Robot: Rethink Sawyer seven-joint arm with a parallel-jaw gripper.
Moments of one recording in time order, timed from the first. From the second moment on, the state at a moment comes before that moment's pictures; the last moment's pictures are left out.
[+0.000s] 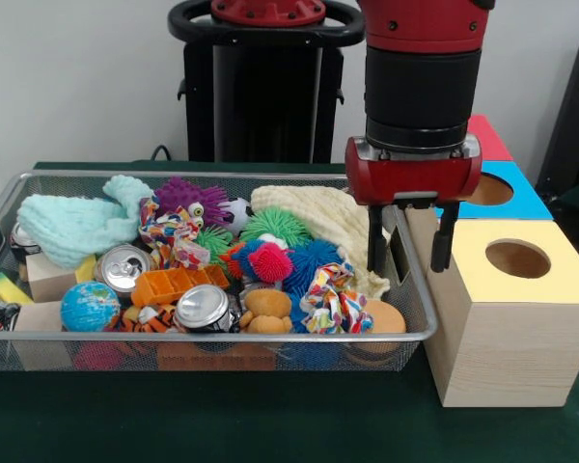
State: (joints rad) arm -0.17 -0.58 0.08 1.38 -0.02 0.61 1.59
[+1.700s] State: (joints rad) arm -0.25 -0.50 0.17 1.50 -0.01 0.51 1.59
